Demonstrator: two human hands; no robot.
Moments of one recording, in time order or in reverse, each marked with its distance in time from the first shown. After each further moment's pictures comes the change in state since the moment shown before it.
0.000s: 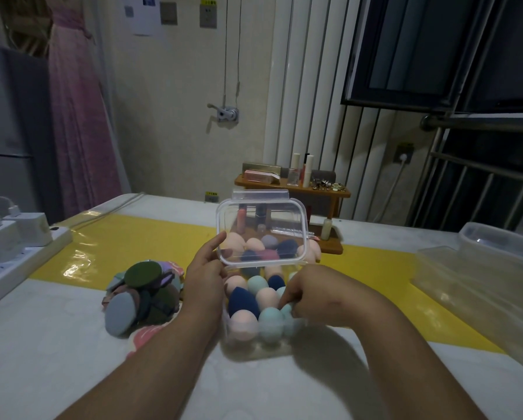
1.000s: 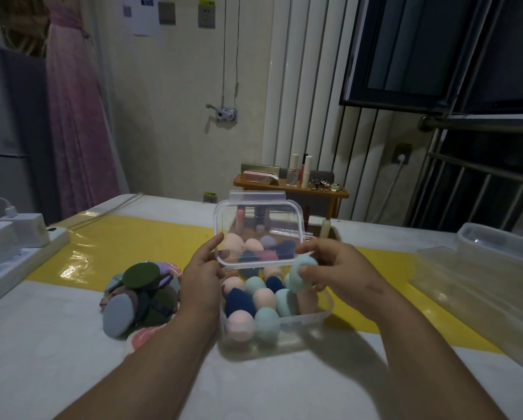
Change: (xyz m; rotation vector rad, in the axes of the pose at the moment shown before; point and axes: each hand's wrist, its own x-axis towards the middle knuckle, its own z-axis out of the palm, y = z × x) left_hand 0.006 -0.005 -0.002 -0.014 0.022 -0.011; right_hand -0.003 0.034 -0.005 0.756 0.375 -0.120
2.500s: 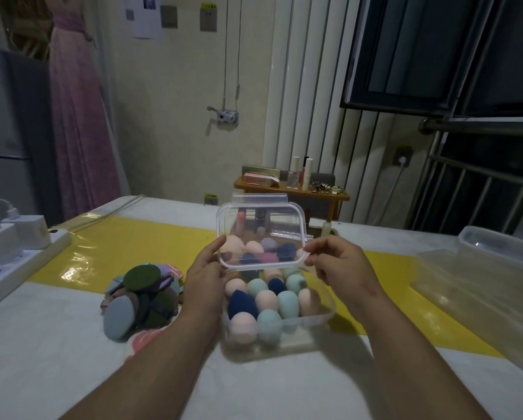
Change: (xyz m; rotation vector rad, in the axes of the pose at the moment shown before) left_hand -0.001 0.001 0.002 -0.040 -0.016 -0.021; right_hand 0.011 0.007 0.010 0.191 0.273 0.013
